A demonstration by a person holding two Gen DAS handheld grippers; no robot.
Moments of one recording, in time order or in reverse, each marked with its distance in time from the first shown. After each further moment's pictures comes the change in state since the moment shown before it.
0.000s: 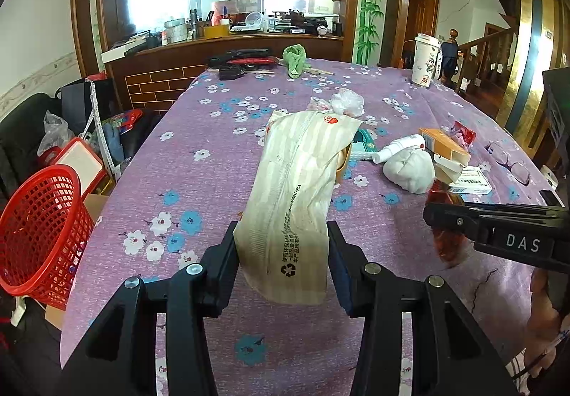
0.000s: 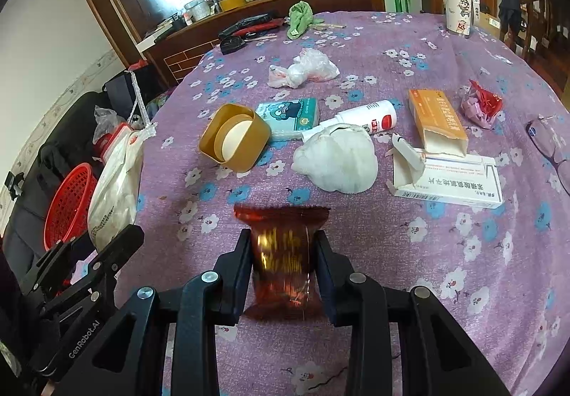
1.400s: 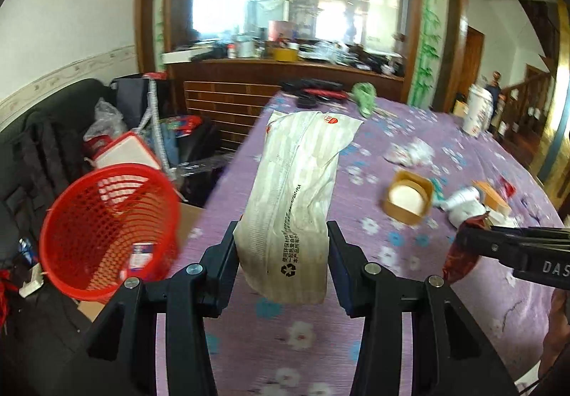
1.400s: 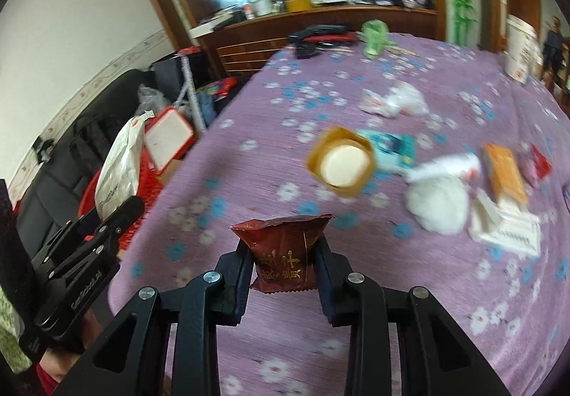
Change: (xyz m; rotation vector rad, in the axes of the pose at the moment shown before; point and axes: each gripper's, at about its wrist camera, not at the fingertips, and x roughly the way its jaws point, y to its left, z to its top) left arm -0.045 0.095 0.006 -0.162 -0.108 0.158; right arm -0.005 0.096 0.022 -0.173 -0.008 0.123
